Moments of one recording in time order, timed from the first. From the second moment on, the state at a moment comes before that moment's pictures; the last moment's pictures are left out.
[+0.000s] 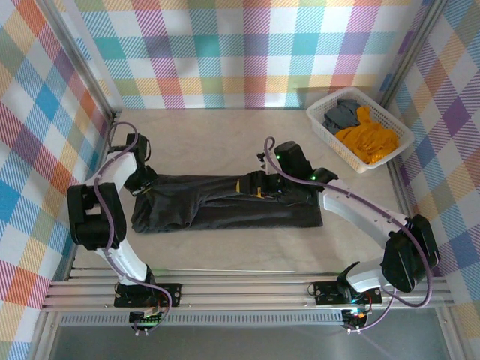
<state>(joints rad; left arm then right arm) 0.09 1.76 1.26 -0.90 -0.17 -0.60 0.66 1.40 1.06 -0.37 -0.57 0.72</state>
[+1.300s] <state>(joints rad) -0.11 2.16 1.66 -0.84 0.03 -0.93 0.38 1.81 1.12 -0.89 -0.20 0.55</state>
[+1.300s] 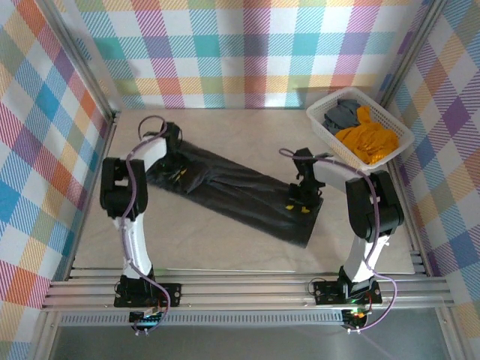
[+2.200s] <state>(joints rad) -0.36 2.73 2.62 -0.74 0.22 -0.91 0.79 1.65 1.00 -0.56 -0.36 1.08</state>
